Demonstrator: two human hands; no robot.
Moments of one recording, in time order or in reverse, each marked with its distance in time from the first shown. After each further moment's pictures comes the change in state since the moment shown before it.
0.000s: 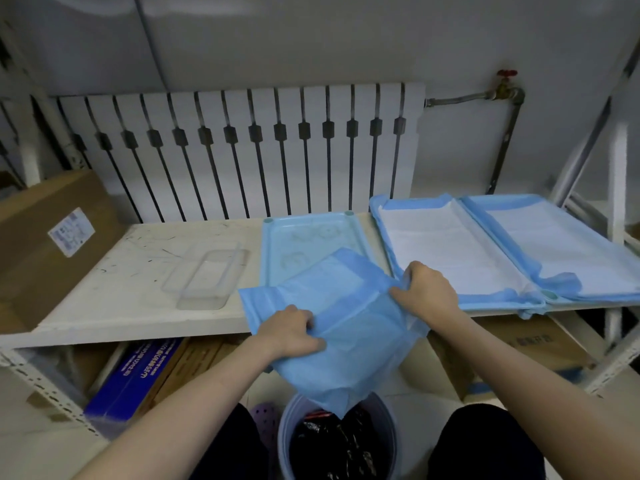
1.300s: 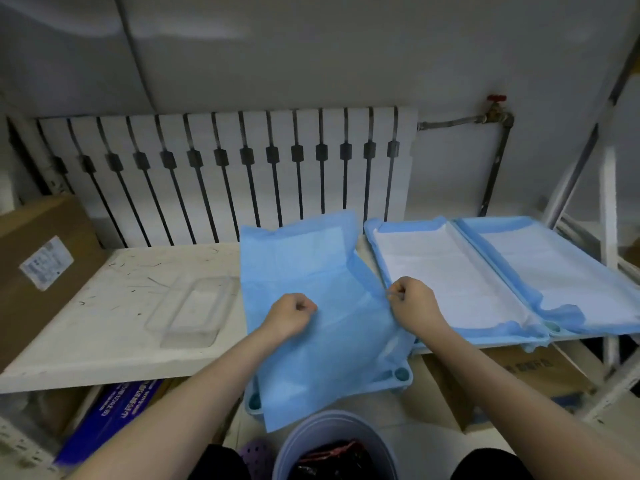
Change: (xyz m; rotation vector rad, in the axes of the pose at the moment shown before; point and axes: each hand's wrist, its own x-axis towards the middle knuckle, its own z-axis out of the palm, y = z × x) left_hand 0.059 0.011 -0.047 -0.689 0.223 -0.062; right_hand 0.043 -0.018 0.005 0.363 0.028 -0.043
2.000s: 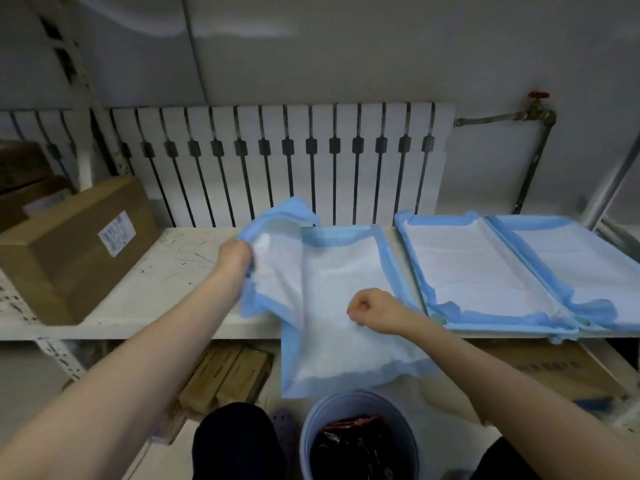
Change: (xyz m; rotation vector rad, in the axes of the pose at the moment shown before) left_hand -0.044 0.001 -0.133 -0.447 0.476 -0.290; right_hand -0.055 -0.063 0.047 -0.056 -0.538 -0.208
